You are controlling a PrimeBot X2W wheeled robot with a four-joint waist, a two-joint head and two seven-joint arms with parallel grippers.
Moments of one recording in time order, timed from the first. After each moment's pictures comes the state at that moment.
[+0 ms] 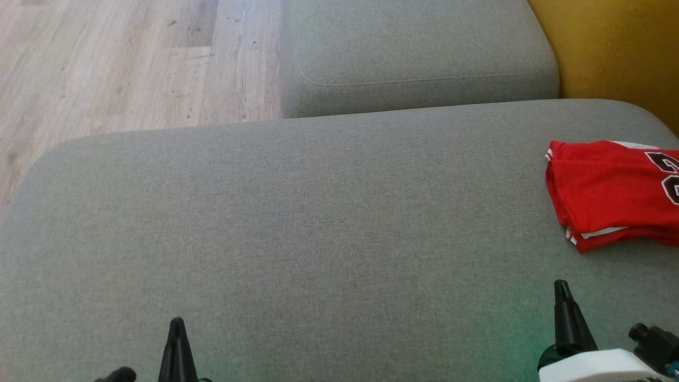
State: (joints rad) left arm 0.20 0.07 -0.17 0.16 -0.63 0.08 -0.17; right arm 0.17 -0.07 0.03 0.22 0.62 0.12 -0.15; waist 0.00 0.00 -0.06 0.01
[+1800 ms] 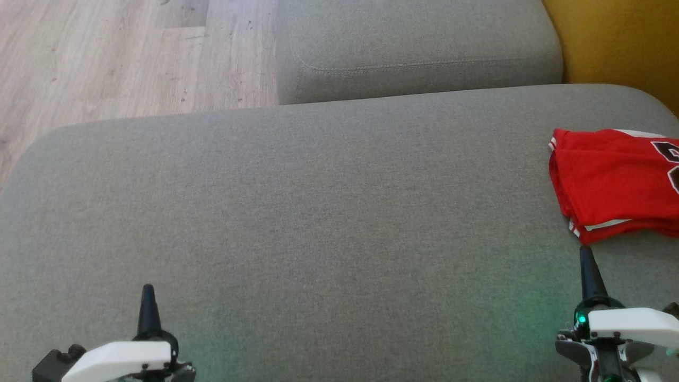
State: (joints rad) left arm 0.04 0.07 -0.04 0.23 -1.28 -0.05 -0.01; right arm 0.03 -0.07 -0.05 0.26 1.28 0.12 0.00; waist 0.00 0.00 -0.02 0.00
